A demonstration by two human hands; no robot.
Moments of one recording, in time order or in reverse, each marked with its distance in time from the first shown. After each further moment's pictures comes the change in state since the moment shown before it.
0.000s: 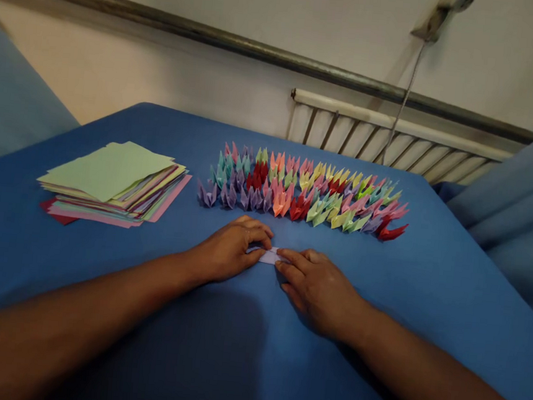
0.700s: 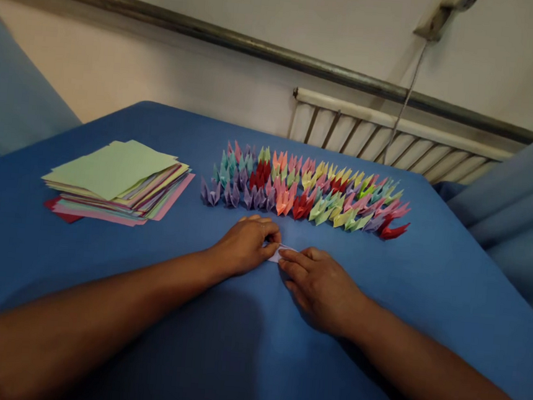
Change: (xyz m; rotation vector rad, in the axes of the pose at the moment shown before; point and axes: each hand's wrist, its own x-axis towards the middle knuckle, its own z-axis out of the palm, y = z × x) left_hand 0.018 0.013 0.009 0.074 0.012 -0.126; right_hand 0.002 0.000 -0.003 0.050 -0.001 -0.035
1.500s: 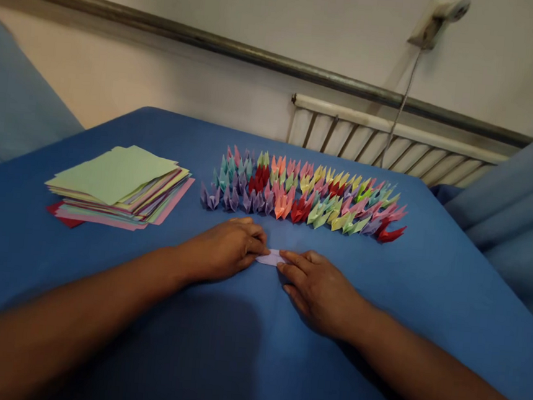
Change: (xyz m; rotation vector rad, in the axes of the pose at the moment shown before) left_hand -0.019 -0.008 -0.036 0.143 -0.185 0.264; right_hand -0.001 0.001 0.001 -0.018 -0.009 -0.006
